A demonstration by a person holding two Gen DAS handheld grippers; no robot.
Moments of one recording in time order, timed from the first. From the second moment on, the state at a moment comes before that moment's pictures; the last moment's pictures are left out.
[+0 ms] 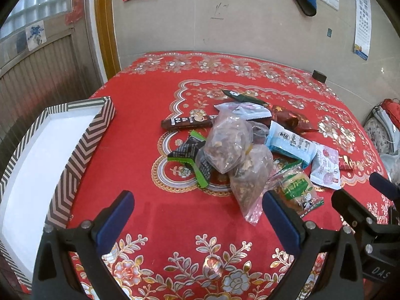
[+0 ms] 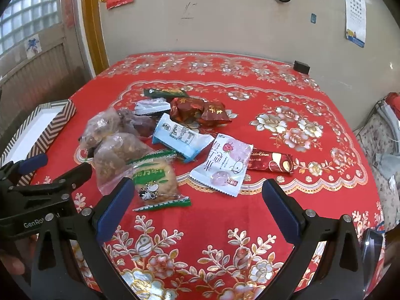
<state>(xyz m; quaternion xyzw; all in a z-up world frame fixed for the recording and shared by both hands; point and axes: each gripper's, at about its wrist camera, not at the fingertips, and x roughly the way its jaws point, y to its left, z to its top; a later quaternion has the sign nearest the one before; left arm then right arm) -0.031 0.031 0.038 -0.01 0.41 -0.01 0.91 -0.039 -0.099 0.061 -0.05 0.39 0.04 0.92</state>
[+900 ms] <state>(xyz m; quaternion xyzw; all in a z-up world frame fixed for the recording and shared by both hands) -0.024 0.034 0.028 -0.01 0.42 -0.01 0.91 -0.033 -0.106 0.051 -0.04 0.40 0.03 0.91</state>
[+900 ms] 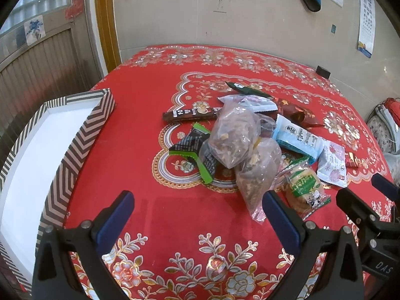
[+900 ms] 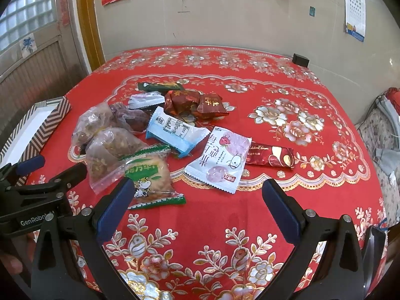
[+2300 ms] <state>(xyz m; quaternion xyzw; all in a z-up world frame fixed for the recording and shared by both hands) 0.008 0.064 0.033 -0.03 0.45 -0.01 0.89 -0.023 -0.099 0.041 -0.05 0.43 0.06 0.90</state>
